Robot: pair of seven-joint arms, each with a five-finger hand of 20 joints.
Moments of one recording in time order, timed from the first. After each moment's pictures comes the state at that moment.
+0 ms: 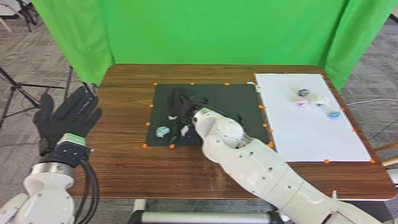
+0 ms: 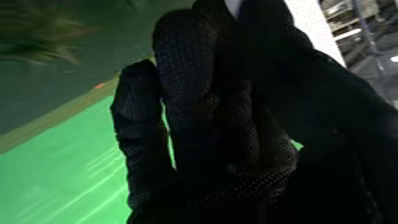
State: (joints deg) left arm 123.9 -50.8 -96.0 -123.7 9.6 18.1 21.9; right arm -59.6 -78.3 38.2 -77.8 -121.5 1.6 15.9
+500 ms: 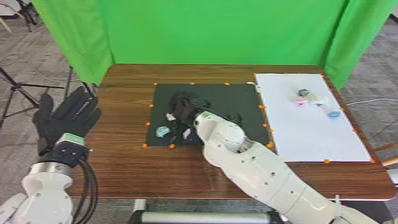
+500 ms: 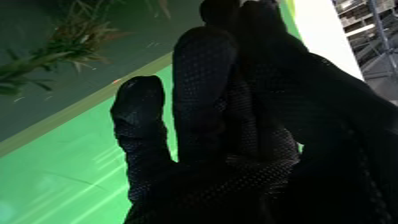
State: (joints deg) left arm 124.1 -50.8 -96.8 -123.7 9.8 18.1 20.9; right arm -61.3 -77.1 38.1 -80.5 -122.2 1.5 18.5
